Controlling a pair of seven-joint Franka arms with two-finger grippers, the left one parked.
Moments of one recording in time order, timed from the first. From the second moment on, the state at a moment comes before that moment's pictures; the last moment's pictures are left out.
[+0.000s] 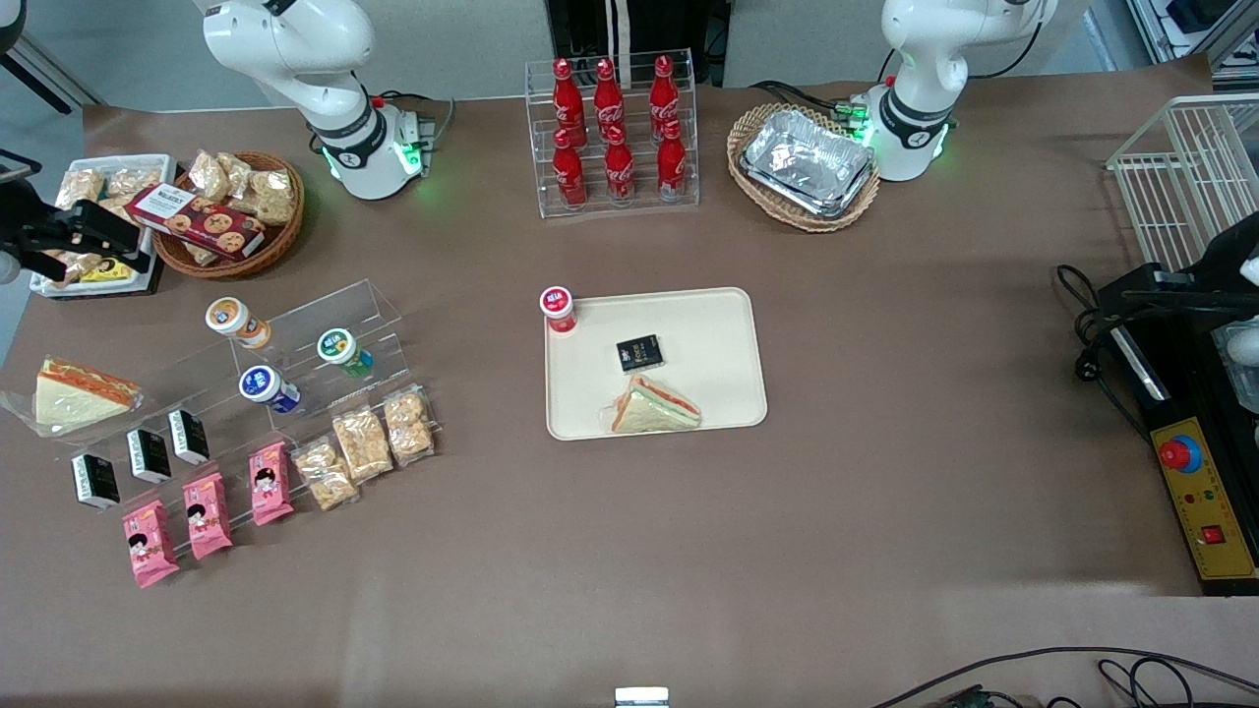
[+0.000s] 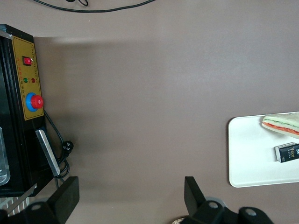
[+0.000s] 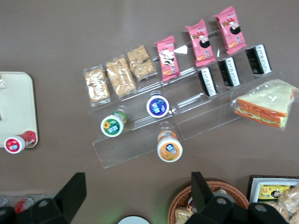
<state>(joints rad) -0.02 -0.15 -0.07 -1.69 0.01 1.51 -0.14</state>
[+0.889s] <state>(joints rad) 0.01 -0.31 0.10 -1.92 0.05 1.55 0.00</state>
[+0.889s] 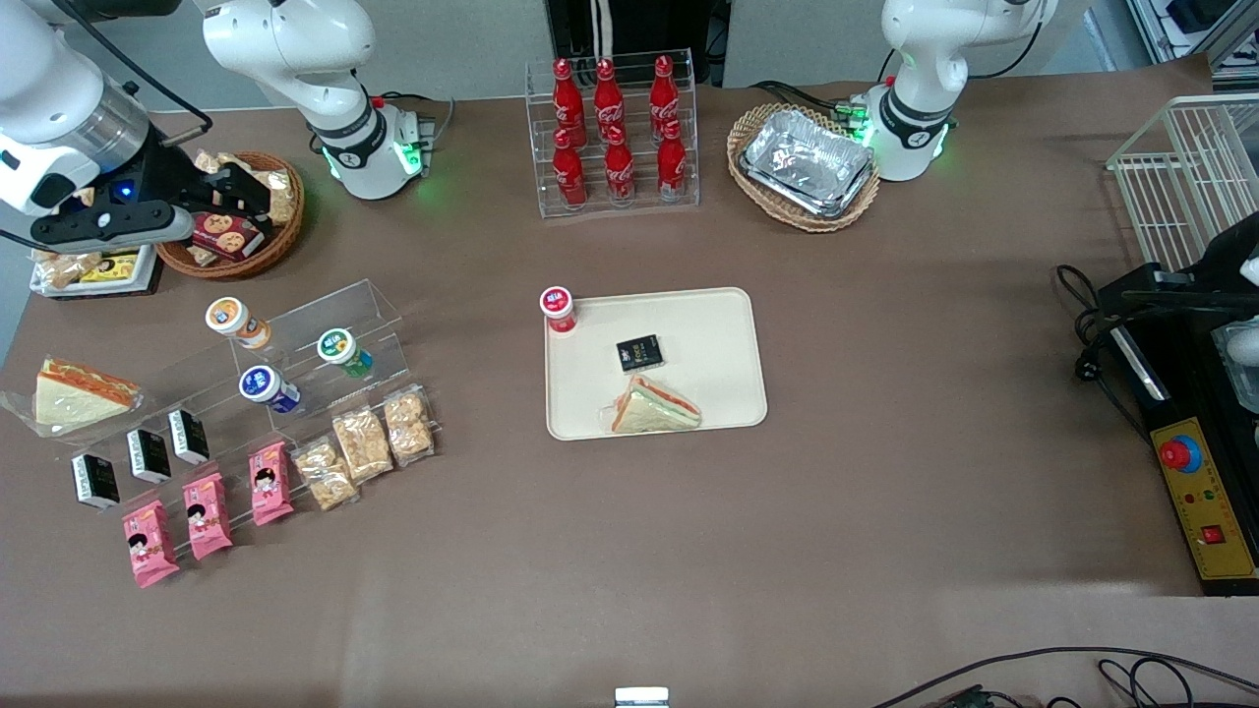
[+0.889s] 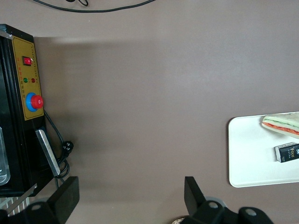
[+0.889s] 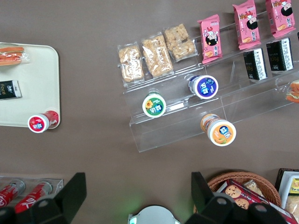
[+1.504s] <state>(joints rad) 0.02 -0.29 0.10 -2.20 0.06 1.91 0.00</state>
